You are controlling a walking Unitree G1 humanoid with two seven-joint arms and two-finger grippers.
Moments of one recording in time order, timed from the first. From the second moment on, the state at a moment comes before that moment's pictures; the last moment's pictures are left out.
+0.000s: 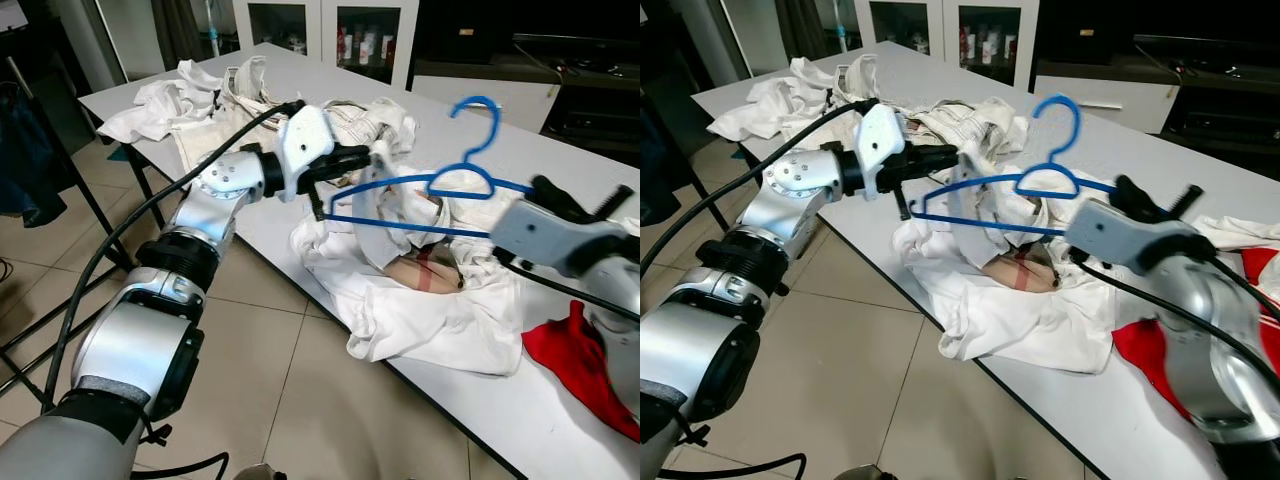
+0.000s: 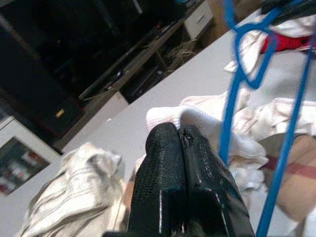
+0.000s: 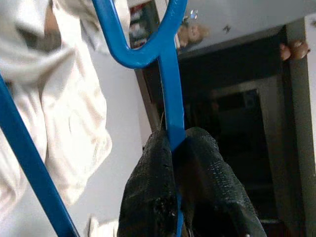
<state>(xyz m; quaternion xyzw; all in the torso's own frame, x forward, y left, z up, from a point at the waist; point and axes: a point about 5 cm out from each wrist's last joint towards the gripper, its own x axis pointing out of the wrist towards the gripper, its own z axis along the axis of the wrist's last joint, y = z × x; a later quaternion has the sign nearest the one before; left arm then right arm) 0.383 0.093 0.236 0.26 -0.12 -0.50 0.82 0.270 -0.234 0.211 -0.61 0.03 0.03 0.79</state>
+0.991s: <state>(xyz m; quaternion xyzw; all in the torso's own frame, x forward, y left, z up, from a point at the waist) 0.387 0.112 0.230 0.25 -0.11 -0.46 0.84 0.264 -0.247 0.211 -0.61 0.06 -0.02 0.79</state>
